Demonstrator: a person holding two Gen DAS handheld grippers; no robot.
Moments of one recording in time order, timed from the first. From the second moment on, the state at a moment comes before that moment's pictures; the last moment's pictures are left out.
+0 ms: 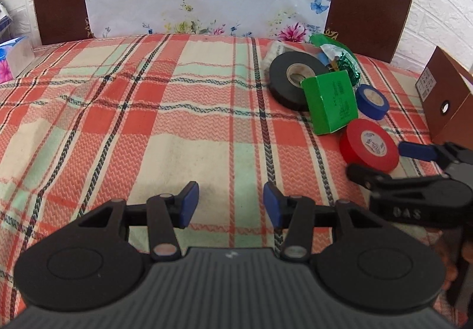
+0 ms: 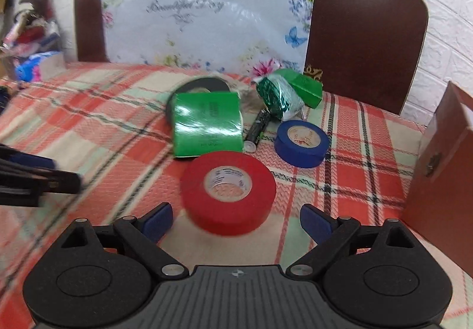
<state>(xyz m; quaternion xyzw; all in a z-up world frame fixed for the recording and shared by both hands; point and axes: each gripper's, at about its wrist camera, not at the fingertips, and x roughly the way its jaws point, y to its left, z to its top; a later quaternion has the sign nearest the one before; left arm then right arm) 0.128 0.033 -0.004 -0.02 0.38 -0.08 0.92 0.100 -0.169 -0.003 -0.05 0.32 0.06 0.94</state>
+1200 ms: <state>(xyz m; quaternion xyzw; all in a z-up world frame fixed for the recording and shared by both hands) 0.076 -0.097 0.017 0.02 0.43 -0.23 0.87 -0.023 -0.195 -0.006 -0.04 0.29 0.13 0.95</state>
